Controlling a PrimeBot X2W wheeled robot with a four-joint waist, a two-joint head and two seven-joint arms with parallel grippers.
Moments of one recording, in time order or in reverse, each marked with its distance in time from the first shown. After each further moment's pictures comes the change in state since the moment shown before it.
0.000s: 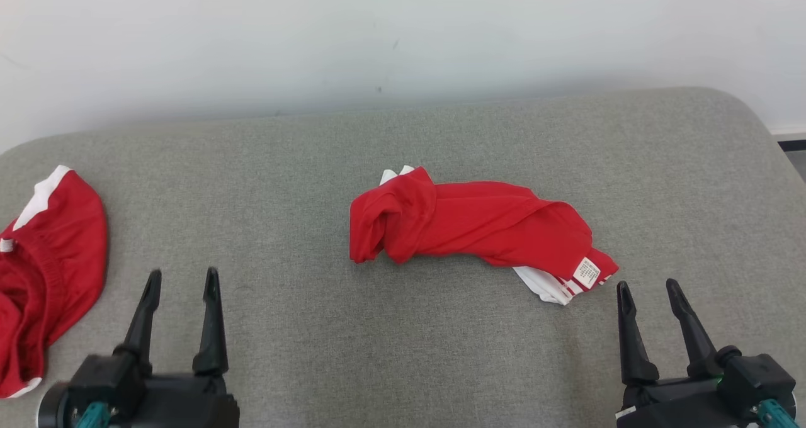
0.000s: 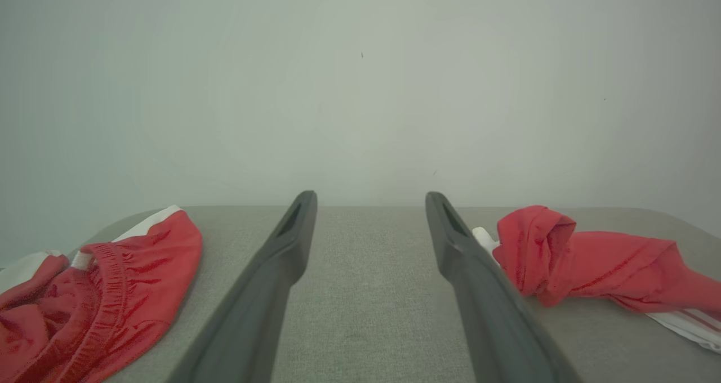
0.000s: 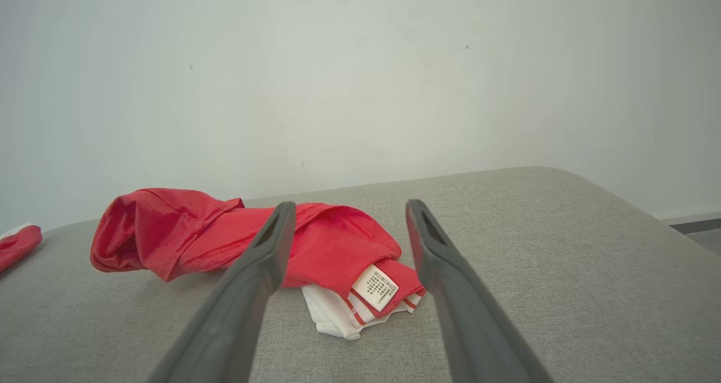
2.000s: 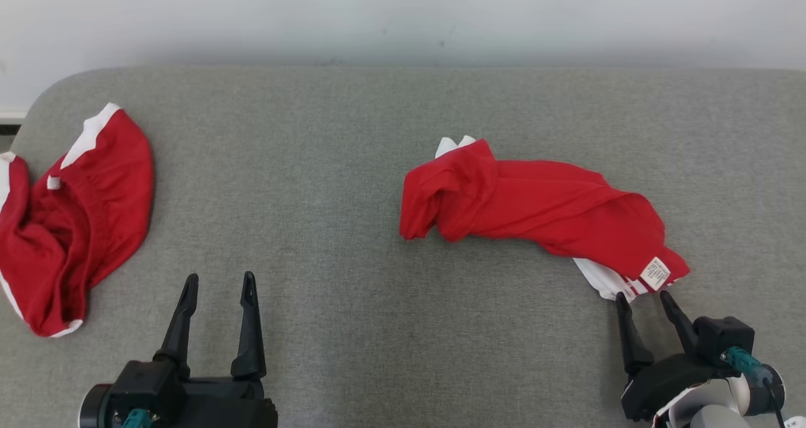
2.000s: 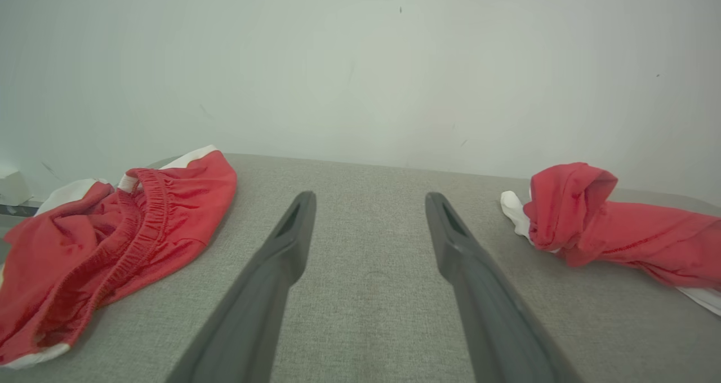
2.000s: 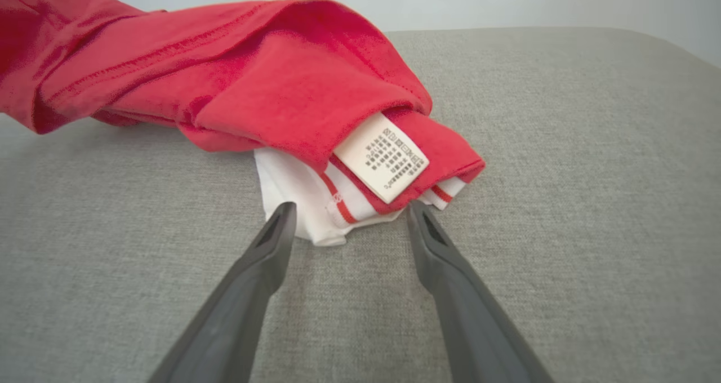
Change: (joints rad) left arm 0.060 -0.095 -0.020 -0.042 0.053 0.015 0.000; right arm -0.241 -0.084 0.046 0.520 0.011 0.000 0.000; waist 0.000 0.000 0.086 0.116
